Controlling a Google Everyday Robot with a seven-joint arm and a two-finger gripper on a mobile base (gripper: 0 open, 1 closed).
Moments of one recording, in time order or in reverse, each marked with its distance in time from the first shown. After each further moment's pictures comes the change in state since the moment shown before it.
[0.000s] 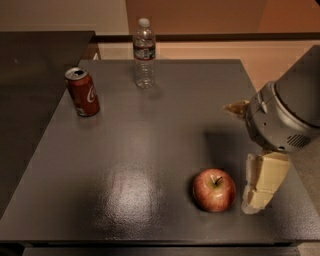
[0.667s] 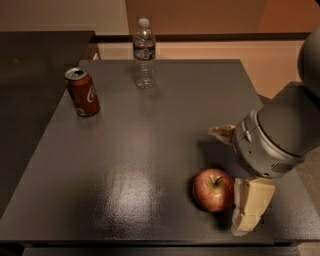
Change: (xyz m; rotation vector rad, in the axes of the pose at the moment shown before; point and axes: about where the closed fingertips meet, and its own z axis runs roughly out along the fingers) arm -0.005 0.026 0.039 -0.049 -0.032 -0.038
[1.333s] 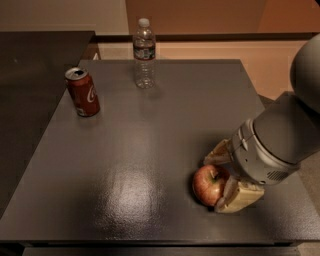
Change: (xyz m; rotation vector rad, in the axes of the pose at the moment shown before) arm 0.000 0.007 0.012 -0.015 0.004 -0.011
